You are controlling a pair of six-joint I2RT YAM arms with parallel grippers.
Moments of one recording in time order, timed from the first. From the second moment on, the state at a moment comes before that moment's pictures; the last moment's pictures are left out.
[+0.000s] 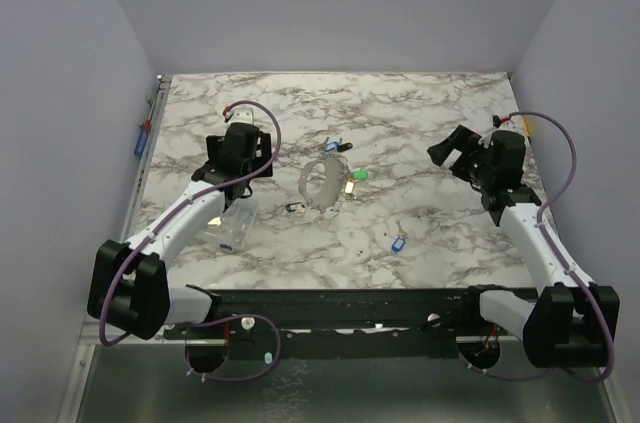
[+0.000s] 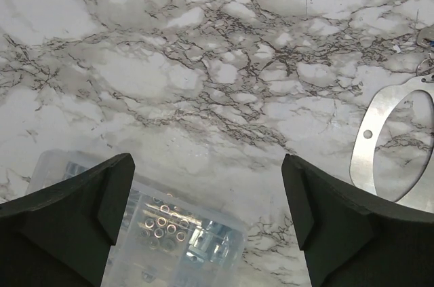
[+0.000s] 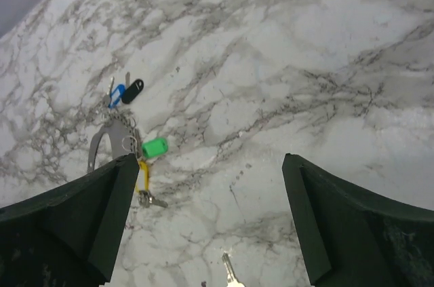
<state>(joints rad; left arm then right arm) -0.37 1.30 0.89 -0.27 -0.40 -0.25 -0.01 1.12 0.72 -0.04 -0.17 0.51</state>
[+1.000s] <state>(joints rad) -0.44 1.29 0.89 -0.27 -0.32 -0.20 0.25 0.92 0.46 -0.46 -0.23 0.67</state>
